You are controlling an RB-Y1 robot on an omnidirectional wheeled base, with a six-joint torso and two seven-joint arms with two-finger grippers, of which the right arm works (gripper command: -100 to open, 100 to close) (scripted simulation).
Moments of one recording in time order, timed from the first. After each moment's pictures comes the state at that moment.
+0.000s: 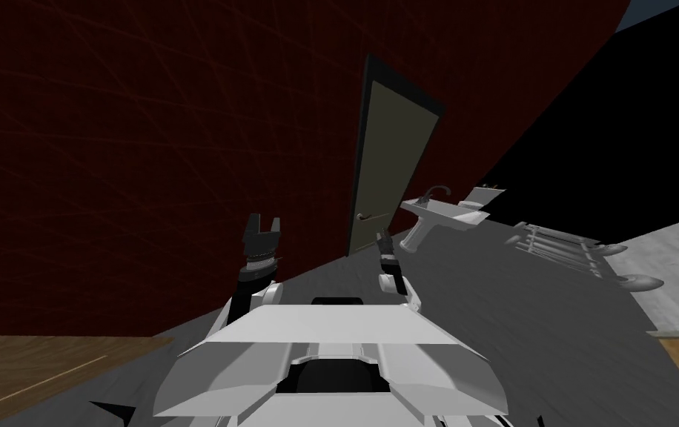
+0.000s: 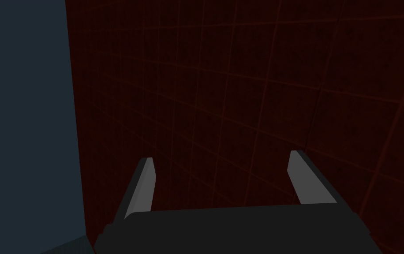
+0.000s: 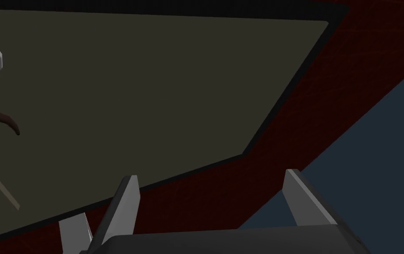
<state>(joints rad) 0.17 -0.11 -0.05 -1.55 -0.03 -0.67 -0.07</state>
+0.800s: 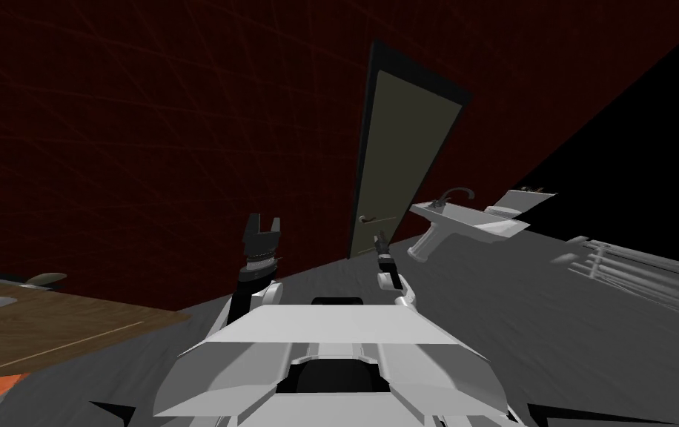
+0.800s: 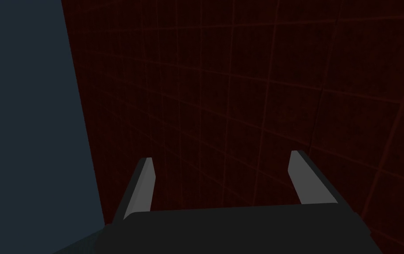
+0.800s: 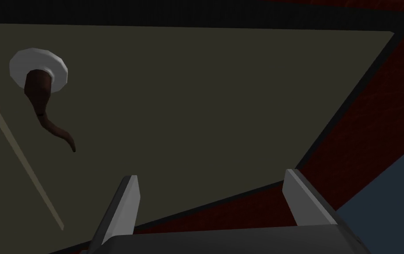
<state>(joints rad) 0.07 -0.15 -0.04 -1.34 -0.04 -0.67 -0.07</state>
